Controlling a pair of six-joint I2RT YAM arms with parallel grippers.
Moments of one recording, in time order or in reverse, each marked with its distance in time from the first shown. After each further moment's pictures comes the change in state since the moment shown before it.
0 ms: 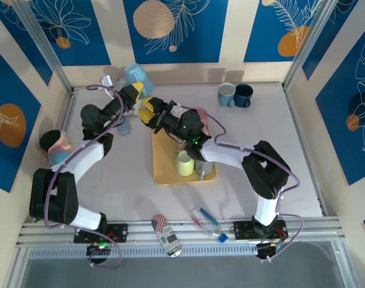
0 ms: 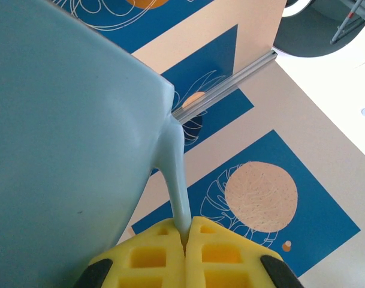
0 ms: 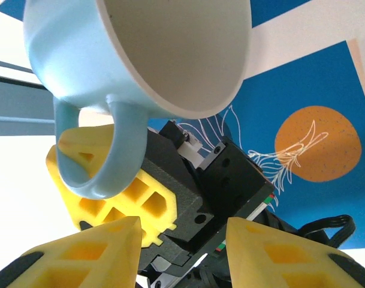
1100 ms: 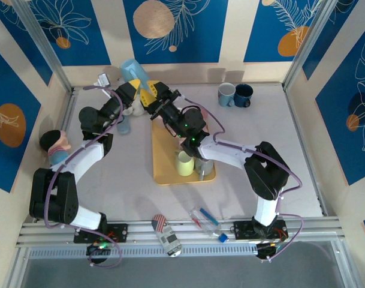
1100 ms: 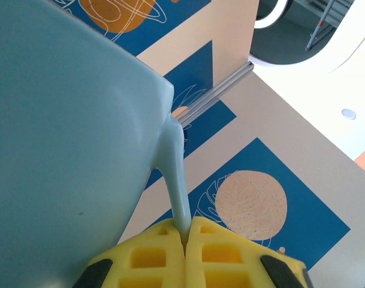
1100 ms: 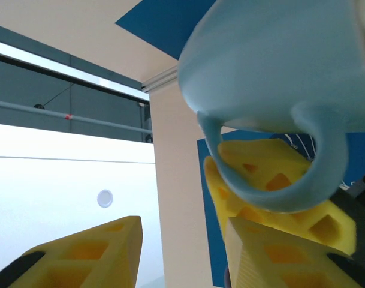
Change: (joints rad) left arm 0.000 0.000 0.000 0.101 -0.034 0.002; right arm 0.032 -0.003 0.103 0.110 0.218 0.007
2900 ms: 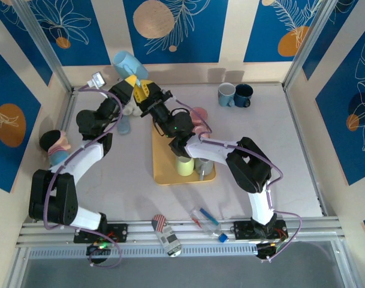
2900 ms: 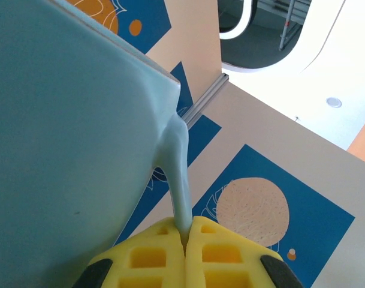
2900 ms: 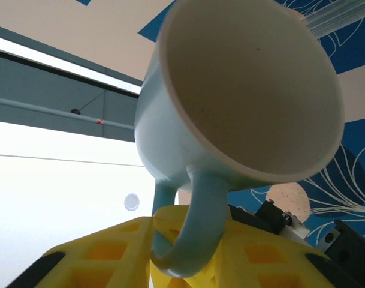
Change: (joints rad) left arm -0.014 -0.015 0.006 0.103 -0.037 0.101; right arm 0.030 0.177 0.132 0.151 0.113 0.008
